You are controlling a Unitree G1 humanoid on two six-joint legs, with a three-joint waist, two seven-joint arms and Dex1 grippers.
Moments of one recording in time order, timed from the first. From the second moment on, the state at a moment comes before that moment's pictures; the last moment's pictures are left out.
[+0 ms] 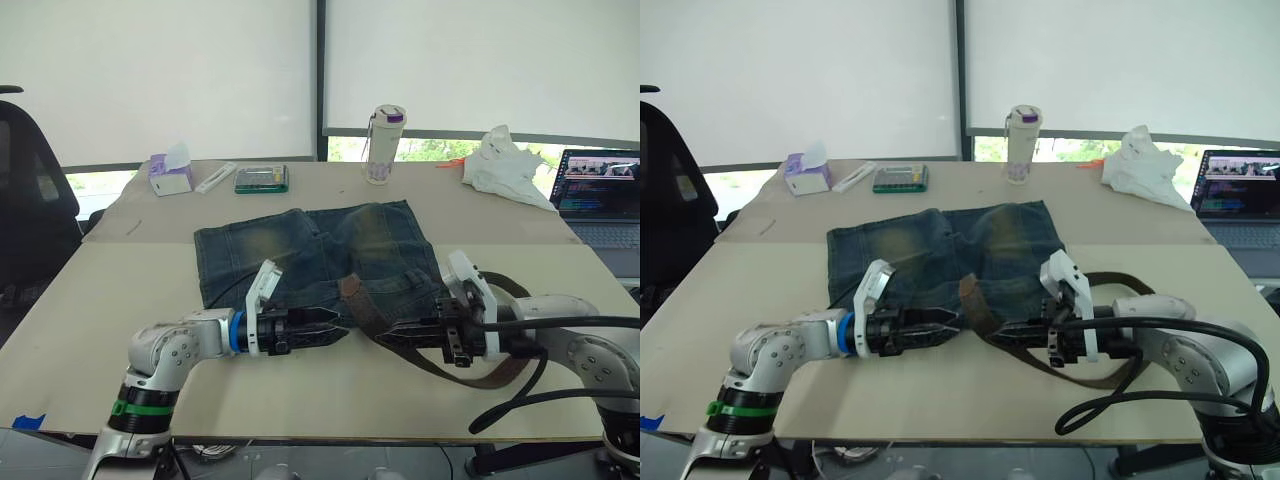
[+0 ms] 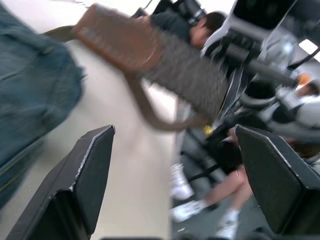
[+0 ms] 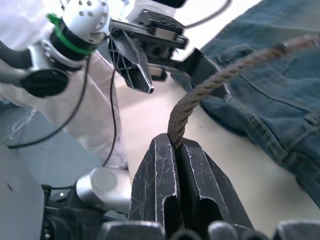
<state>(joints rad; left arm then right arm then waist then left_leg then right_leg) -0.46 0.40 0.02 -0.15 -0.96 1.13 -0.91 -0.38 -0.82 -0.10 -0.53 0.91 1.11 0.95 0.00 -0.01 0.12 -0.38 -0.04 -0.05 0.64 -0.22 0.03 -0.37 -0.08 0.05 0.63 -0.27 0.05</state>
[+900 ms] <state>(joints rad) -0.55 0.22 0.14 -0.03 -1.21 1.32 -0.63 -0.31 -0.87 -0.15 -0.59 1.01 1.11 0.80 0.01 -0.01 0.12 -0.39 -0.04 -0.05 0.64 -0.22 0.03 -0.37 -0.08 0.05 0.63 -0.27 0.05</state>
